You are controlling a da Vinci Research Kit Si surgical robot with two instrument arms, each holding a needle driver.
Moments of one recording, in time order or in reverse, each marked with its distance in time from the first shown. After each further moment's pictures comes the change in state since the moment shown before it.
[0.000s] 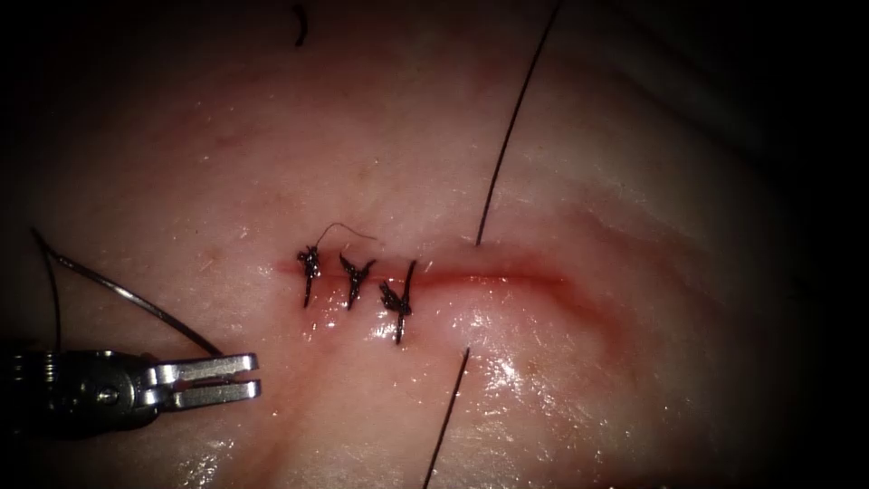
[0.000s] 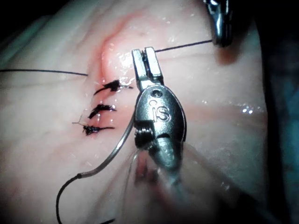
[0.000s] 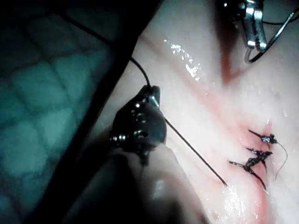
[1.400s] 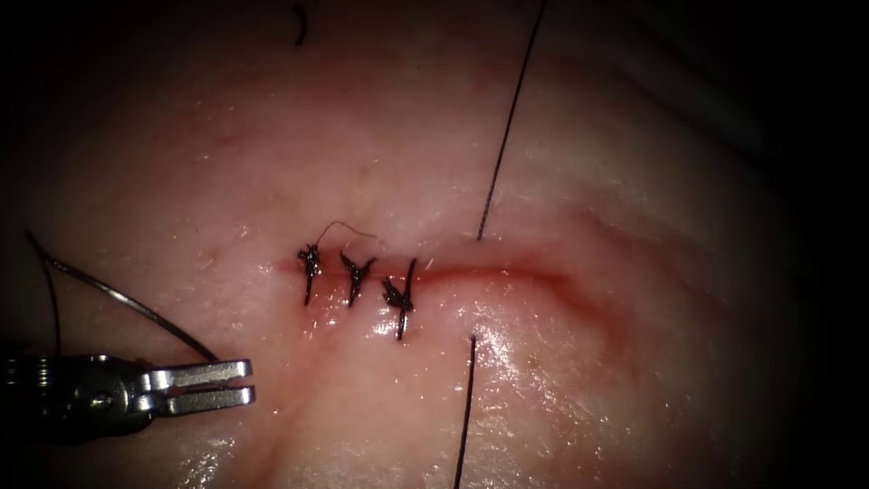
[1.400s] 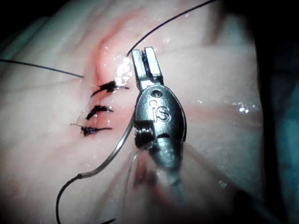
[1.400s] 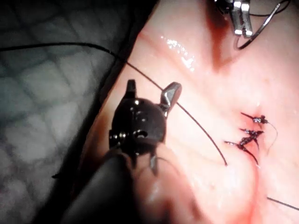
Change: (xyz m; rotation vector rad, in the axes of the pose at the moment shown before) right arm 0.000 0.004 -0.009 -0.234 0.118 0.119; left arm 0.000 0.000 0.000 -0.002 0.001 0.010
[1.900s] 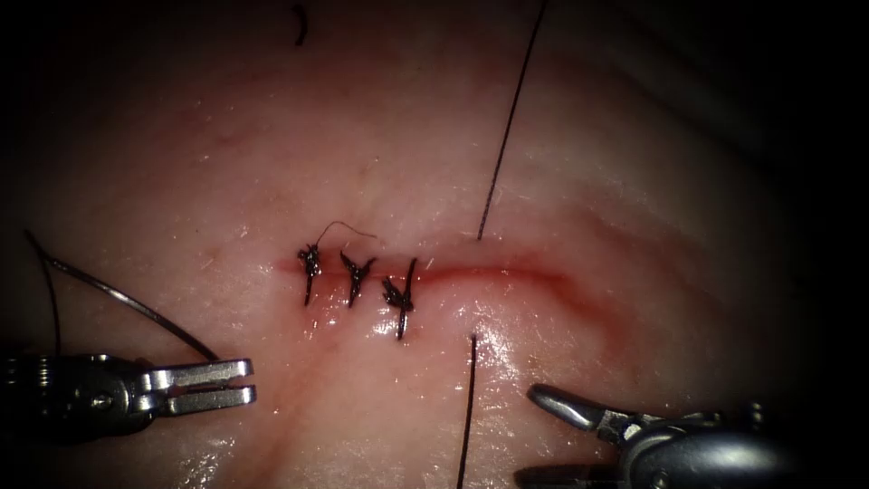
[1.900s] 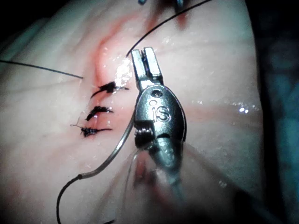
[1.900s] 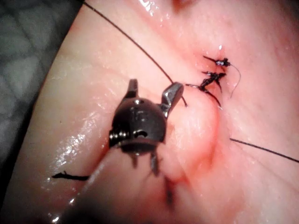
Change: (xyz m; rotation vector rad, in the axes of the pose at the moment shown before) right arm -0.008 0.007 0.001 -0.102 -0.056 0.023; left arm 0.000 0.000 0.000 0.000 0.001 0.001
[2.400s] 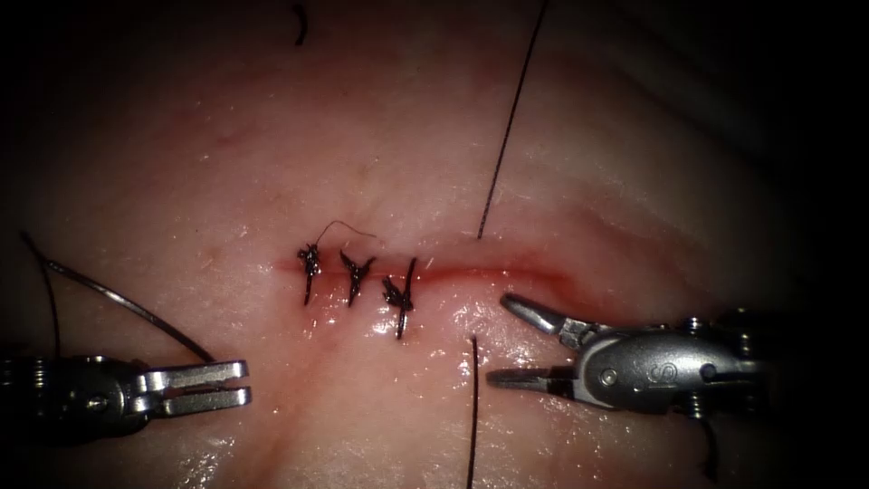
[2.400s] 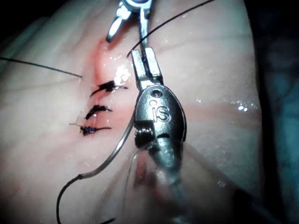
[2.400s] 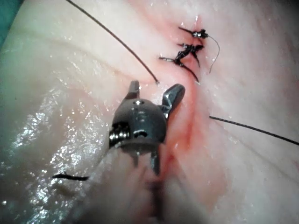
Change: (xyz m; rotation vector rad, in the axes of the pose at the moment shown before) right arm -0.005 0.002 0.004 -0.030 -0.023 -0.017; left arm 0.000 0.000 0.000 0.000 -0.001 -0.001
